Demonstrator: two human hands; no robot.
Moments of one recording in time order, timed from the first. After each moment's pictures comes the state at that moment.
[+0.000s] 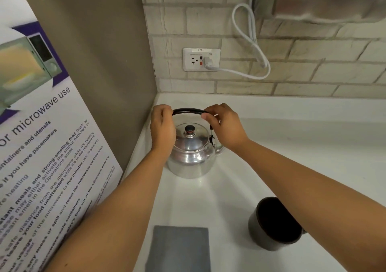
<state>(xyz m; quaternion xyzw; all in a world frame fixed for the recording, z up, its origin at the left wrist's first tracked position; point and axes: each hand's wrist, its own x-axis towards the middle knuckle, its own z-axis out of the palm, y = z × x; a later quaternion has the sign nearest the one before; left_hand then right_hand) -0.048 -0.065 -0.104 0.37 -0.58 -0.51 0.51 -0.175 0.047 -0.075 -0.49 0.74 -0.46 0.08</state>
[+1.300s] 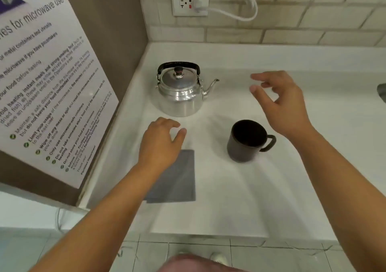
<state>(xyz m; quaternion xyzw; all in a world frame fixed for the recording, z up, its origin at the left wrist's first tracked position) 0.077 0.114 -0.134 0.37 -0.85 -0.25 0.26 -0.151 0.251 -0.063 -0.45 0.75 -0.48 -0.01</state>
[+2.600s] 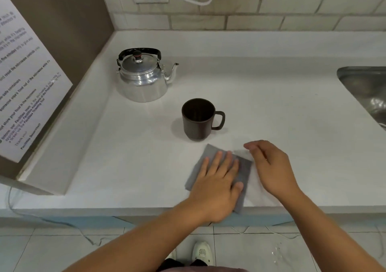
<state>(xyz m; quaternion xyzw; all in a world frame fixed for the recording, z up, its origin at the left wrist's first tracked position) -0.006 0.337 -0.195 0.17 -0.96 -0.21 -0.03 -0.137 0.425 -0.160 -0.33 0.83 -0.42 0.12</state>
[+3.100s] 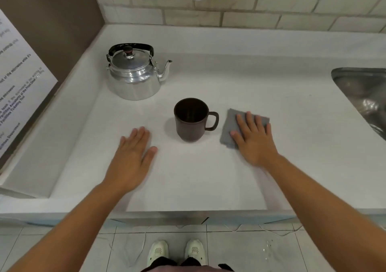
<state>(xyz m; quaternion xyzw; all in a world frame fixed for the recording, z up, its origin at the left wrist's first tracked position) 0.075 0.194 -0.199 0.33 -0.92 -0.19 0.09 -0.213 0.374 -0.201 -0.42 0.90 -0.07 0.08</state>
